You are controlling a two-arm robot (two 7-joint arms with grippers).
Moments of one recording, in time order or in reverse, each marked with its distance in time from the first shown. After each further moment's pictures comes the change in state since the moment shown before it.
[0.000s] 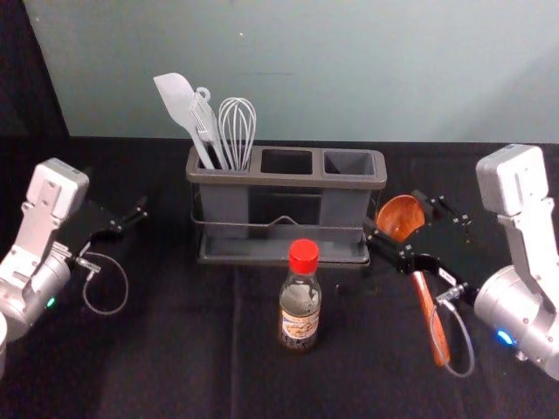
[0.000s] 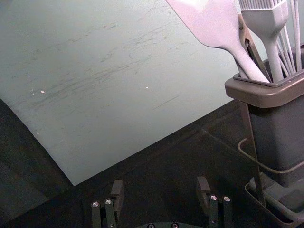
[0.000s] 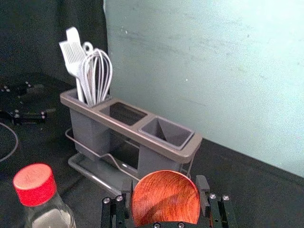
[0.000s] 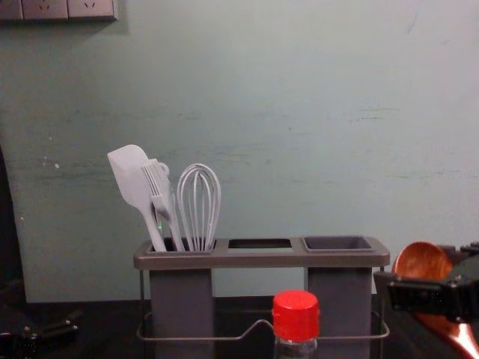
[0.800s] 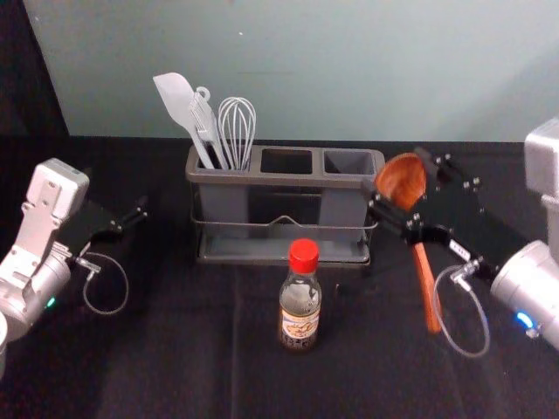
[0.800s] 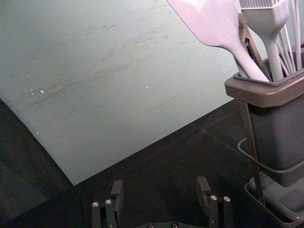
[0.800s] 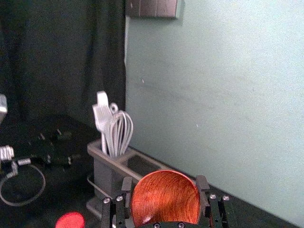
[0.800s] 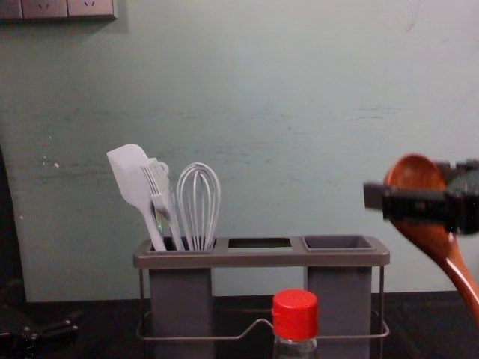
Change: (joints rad) left arm 0.000 0.000 0.000 0.000 0.000 0.000 0.000; right arm -0.029 -0.027 0.074 -0.091 0.005 -0.095 0.102
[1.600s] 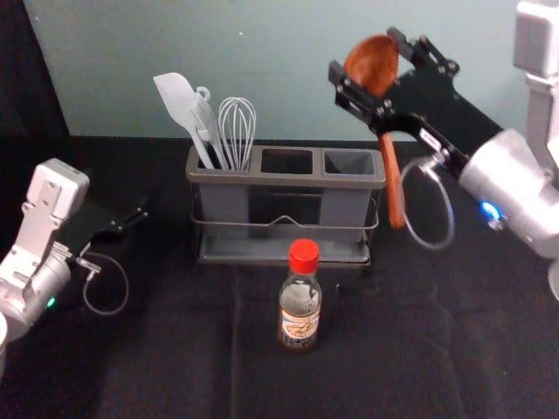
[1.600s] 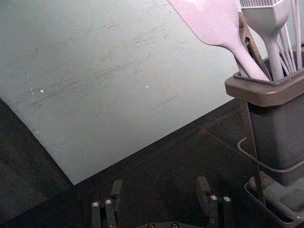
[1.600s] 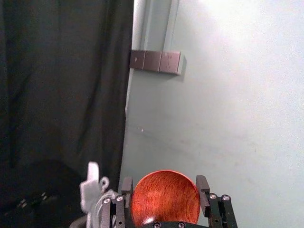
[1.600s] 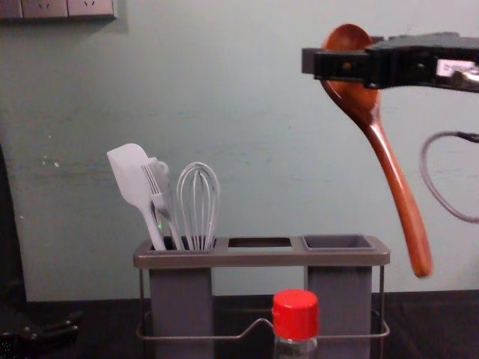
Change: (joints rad) left arm 0.000 0.000 0.000 0.000 0.000 0.000 0.000; right arm 0.290 -0.082 -0.079 0.101 0.007 -0.010 0.013
